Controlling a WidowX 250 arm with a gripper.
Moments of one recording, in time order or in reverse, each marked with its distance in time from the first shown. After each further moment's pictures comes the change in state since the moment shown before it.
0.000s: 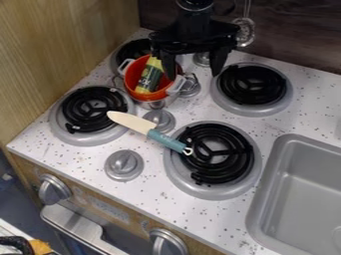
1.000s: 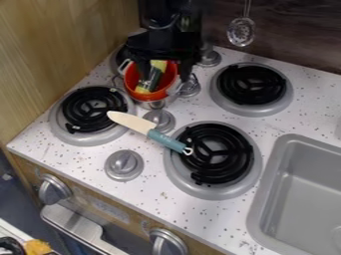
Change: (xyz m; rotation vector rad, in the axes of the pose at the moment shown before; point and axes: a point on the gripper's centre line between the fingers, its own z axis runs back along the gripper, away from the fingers) arm 0.030 0.040 -0.040 -0.019 -0.075 -0.219
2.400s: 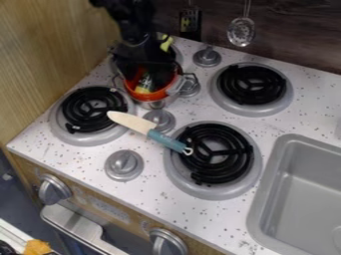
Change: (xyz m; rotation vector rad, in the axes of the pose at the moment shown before) arm 0.020 0.038 -0.047 -0.023 -0.094 -0.165
